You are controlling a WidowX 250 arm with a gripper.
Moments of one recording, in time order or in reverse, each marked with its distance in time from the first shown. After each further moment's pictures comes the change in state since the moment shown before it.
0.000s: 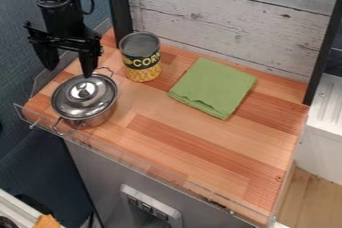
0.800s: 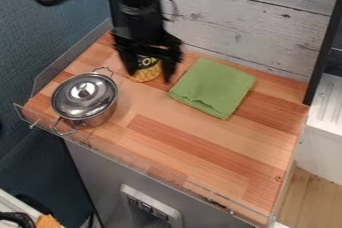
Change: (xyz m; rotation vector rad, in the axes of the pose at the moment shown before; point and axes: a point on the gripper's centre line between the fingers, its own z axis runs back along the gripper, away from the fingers) arm 0.024 -0.131 -0.005 -0.169 -0.029 -0.178
